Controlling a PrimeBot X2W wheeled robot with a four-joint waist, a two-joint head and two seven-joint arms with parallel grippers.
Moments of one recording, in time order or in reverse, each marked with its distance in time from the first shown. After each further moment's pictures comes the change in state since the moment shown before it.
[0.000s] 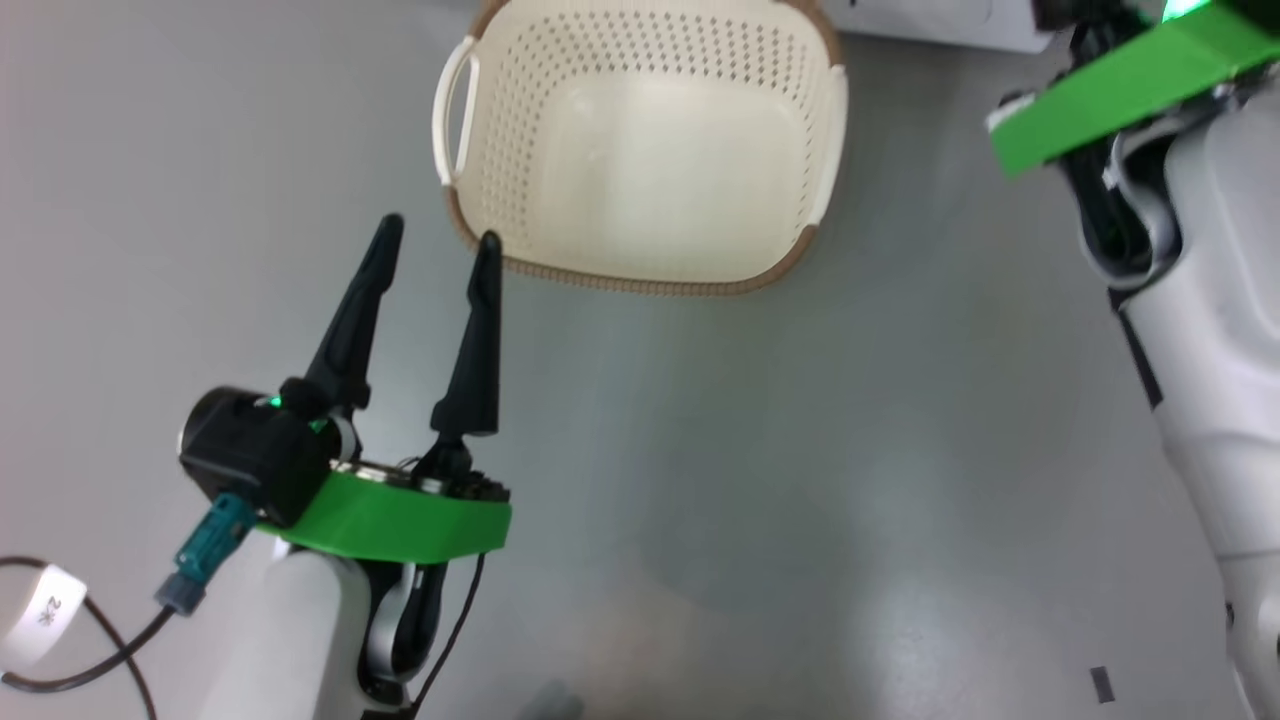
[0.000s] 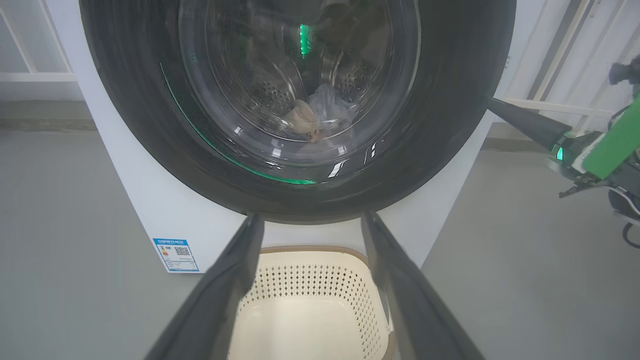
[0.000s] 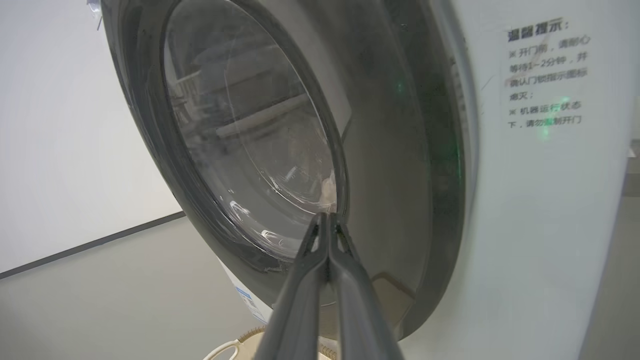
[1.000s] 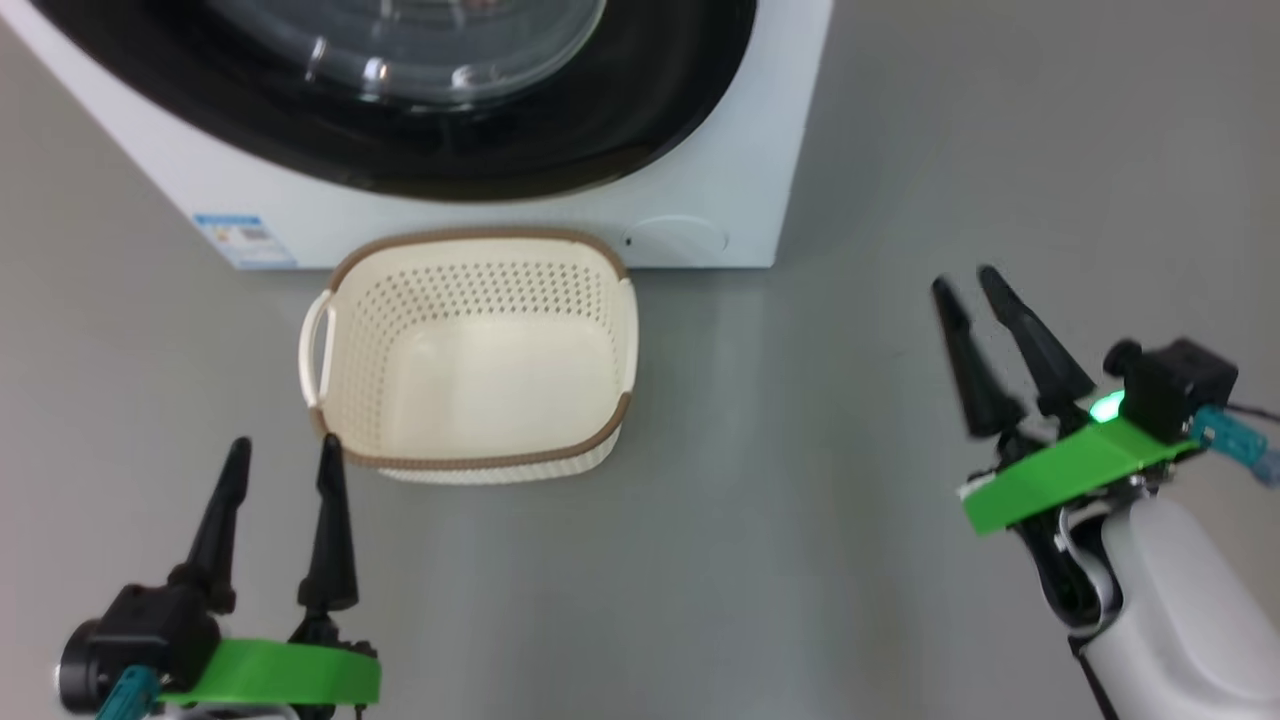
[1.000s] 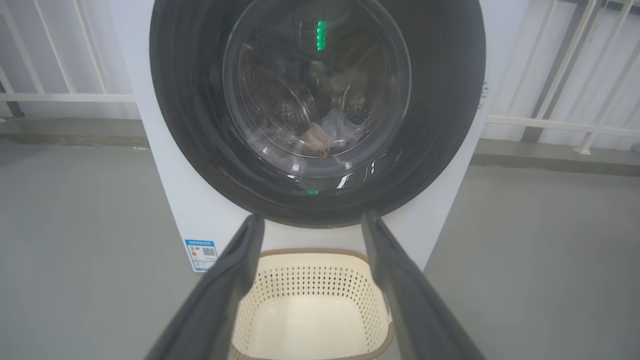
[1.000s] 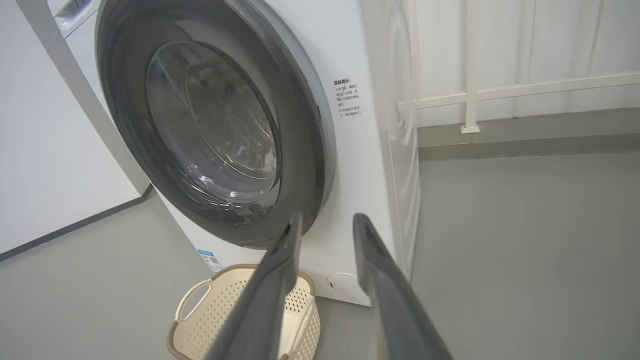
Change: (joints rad) left arm 0.323 0.008 0.256 0.024 0.113 -0.060 0.000; right arm 0.622 0.043 -0.104 -0.208 0.010 0.000 0.000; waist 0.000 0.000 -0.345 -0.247
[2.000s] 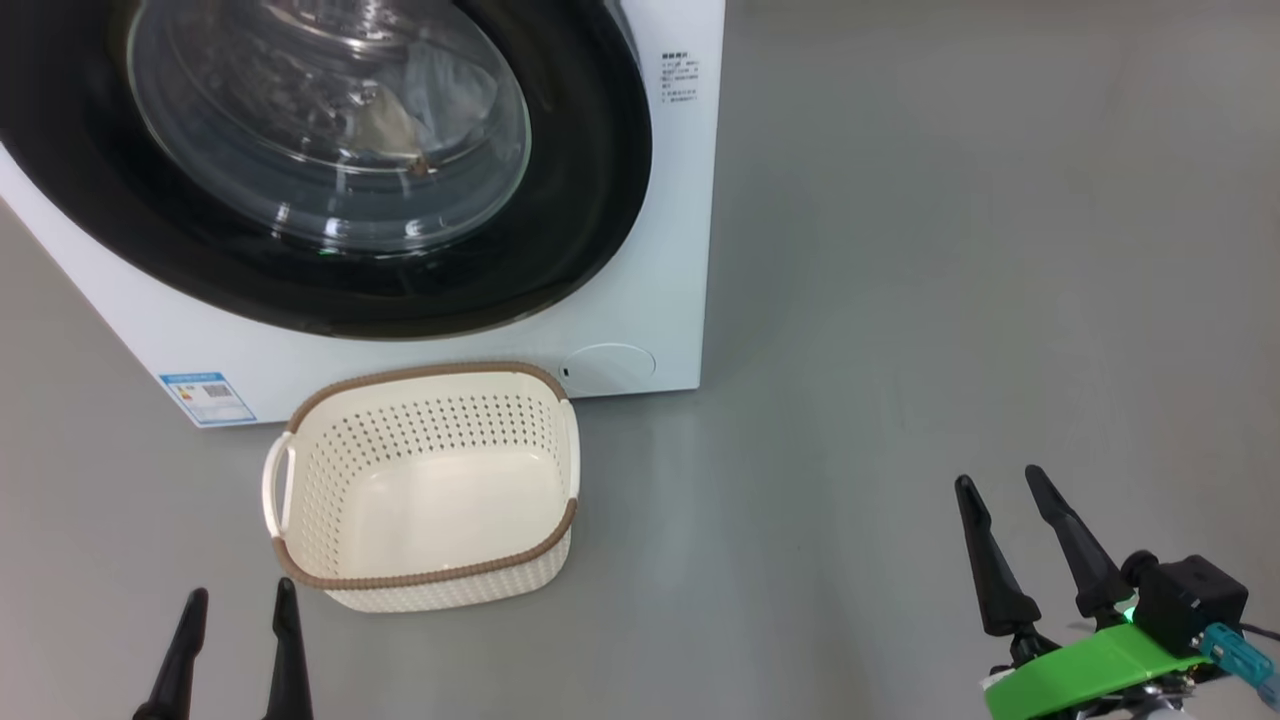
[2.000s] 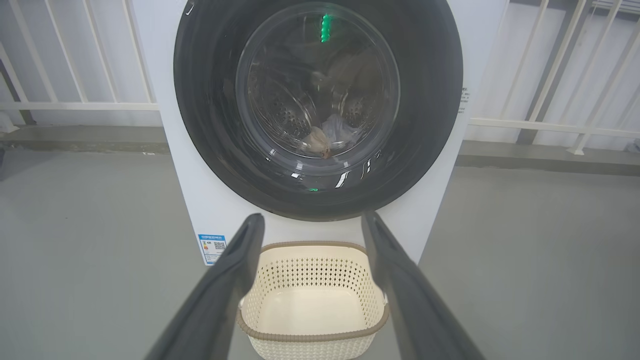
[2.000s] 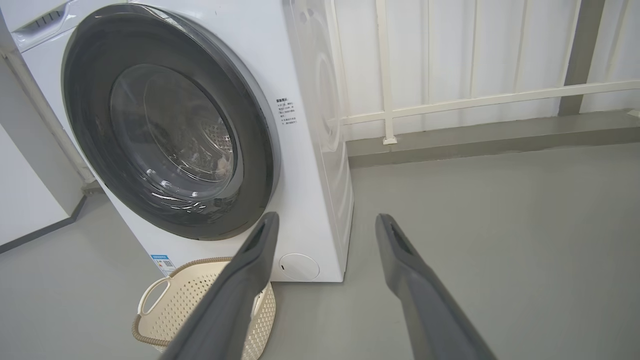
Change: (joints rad) left arm 0.220 0.005 0.086 -0.025 0.017 0.052 0.000; right arm 0.382 0.117 -0.170 -0.174 -0.167 0.000 0.000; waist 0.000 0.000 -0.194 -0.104
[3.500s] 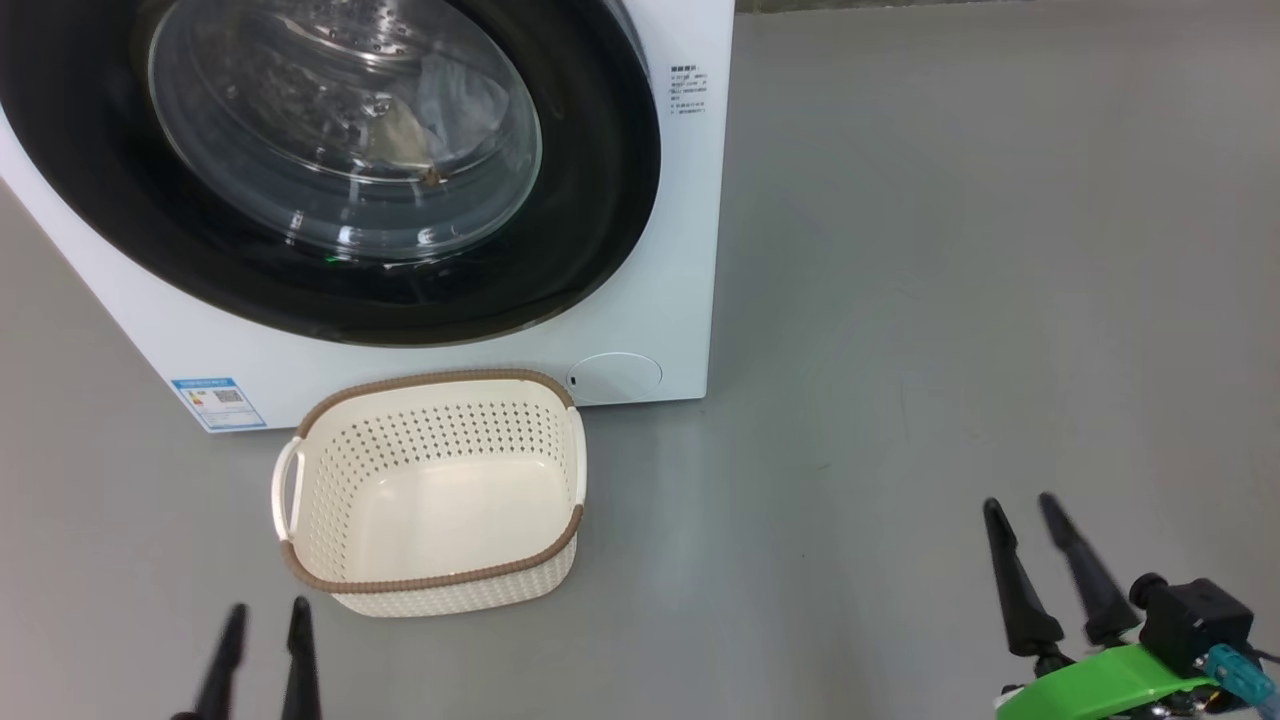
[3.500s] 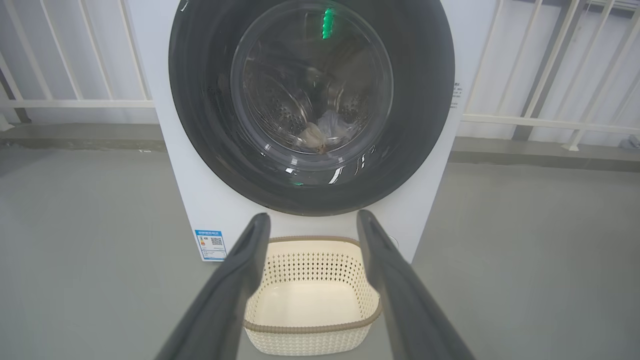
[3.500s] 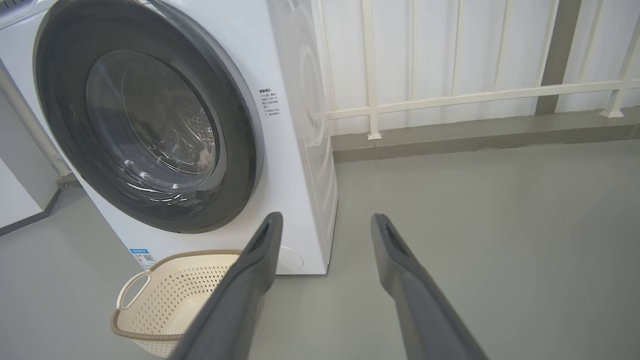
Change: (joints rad) left arm 0.021 -0.007 -0.031 0.010 0.008 0.010 0.001; right arm 0.036 0.035 -0.068 0.020 -0.067 0.000 0.000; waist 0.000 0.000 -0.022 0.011
